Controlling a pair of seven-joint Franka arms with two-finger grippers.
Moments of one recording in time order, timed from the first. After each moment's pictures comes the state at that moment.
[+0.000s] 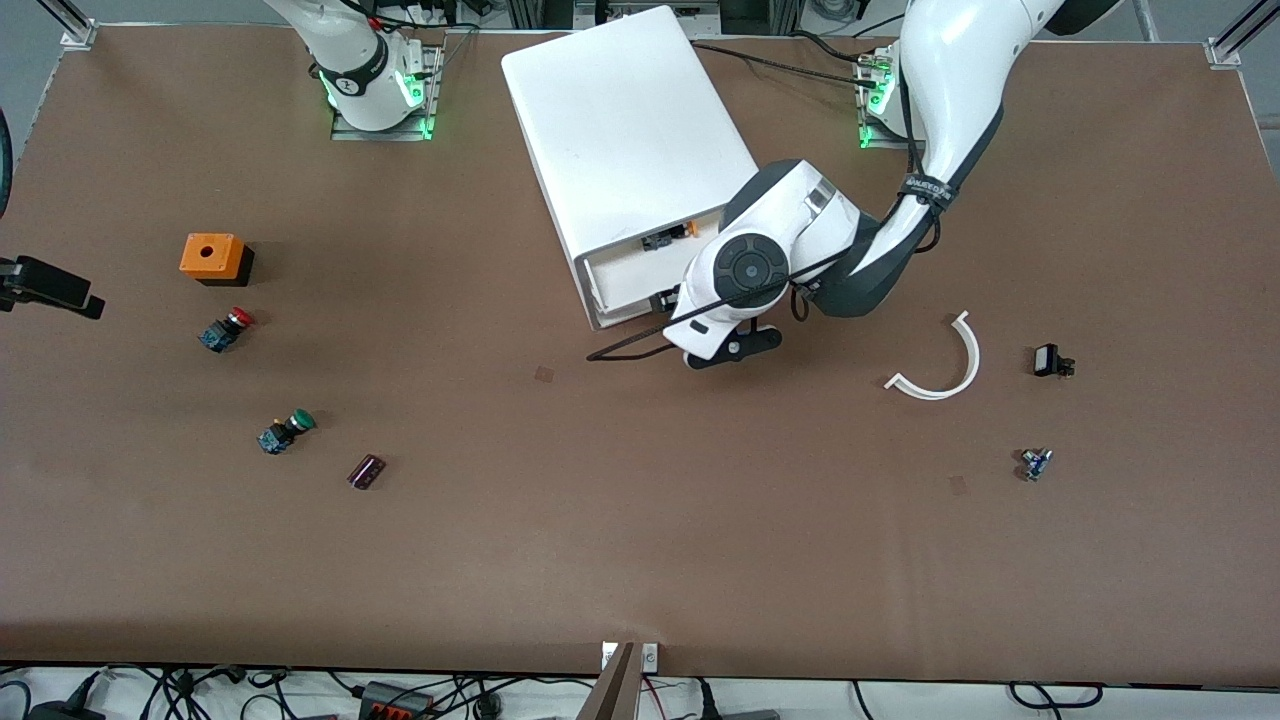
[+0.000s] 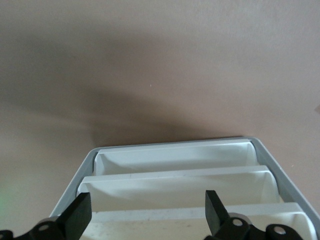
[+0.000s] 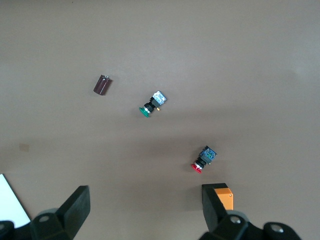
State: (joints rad) left arm -0.24 0.65 -0.52 -1.45 -0.01 1.79 -1.01; right arm -0.07 0.22 -0.04 -1.35 0.01 1.55 -0.03
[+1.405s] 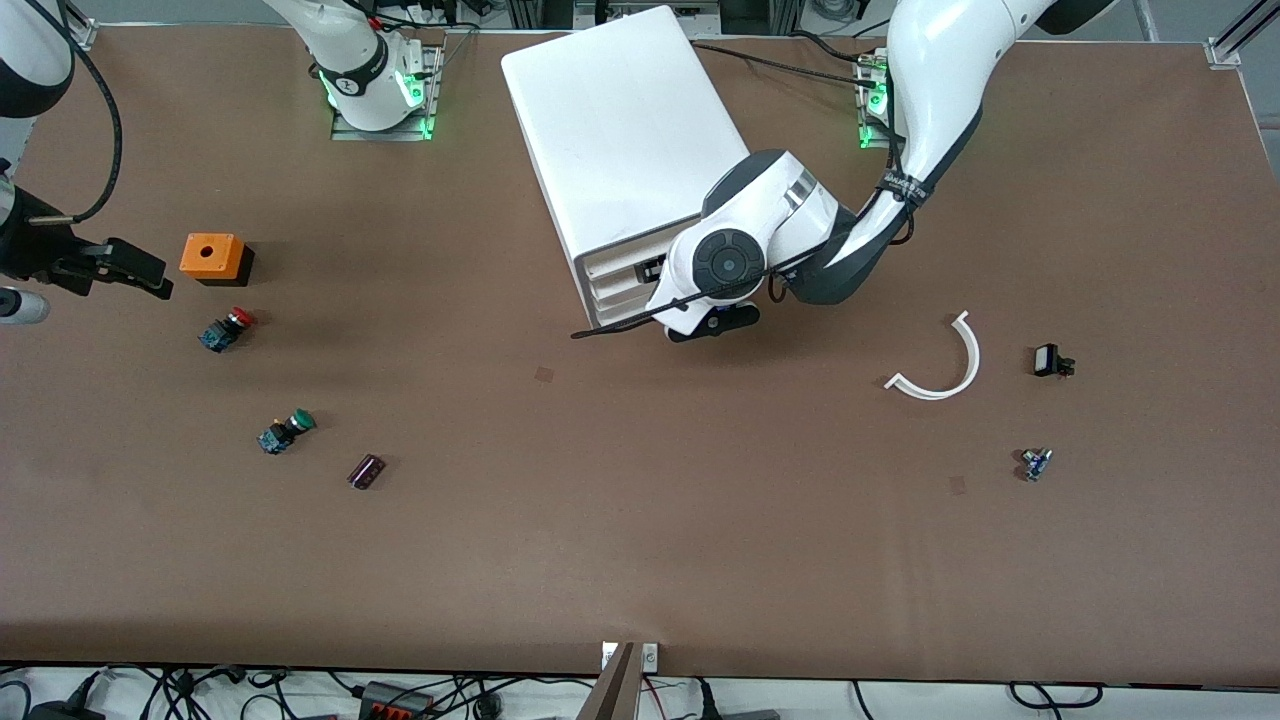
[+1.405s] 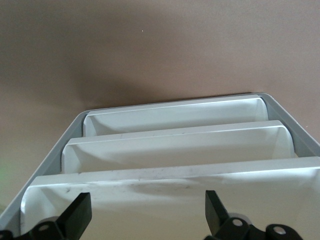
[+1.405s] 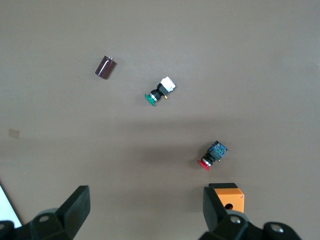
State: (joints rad) left arm -0.24 0.65 -0.56 -1.49 -0.08 1.76 -1.01; right arm -0.05 0.06 -0.02 -1.68 -0.01 1.74 -0.04
